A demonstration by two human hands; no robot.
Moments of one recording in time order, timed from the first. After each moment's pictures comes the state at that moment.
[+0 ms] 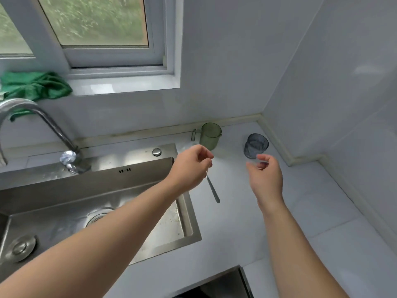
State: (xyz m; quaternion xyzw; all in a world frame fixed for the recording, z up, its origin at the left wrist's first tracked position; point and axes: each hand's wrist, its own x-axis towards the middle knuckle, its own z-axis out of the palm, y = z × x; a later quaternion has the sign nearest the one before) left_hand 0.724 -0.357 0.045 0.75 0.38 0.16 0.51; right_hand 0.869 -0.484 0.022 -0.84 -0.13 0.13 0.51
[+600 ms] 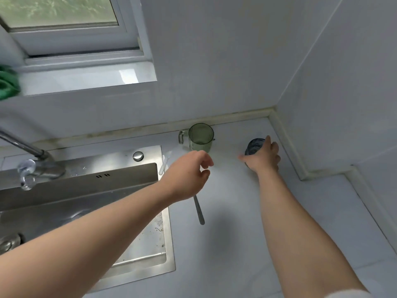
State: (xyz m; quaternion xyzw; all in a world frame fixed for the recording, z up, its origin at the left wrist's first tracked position) left_hand 0.844 -0.316 -0.006 0.88 0.34 0.05 0.34; right_hand 1.078 -0.380 -0.077 -0.93 -0.16 0.25 0.23
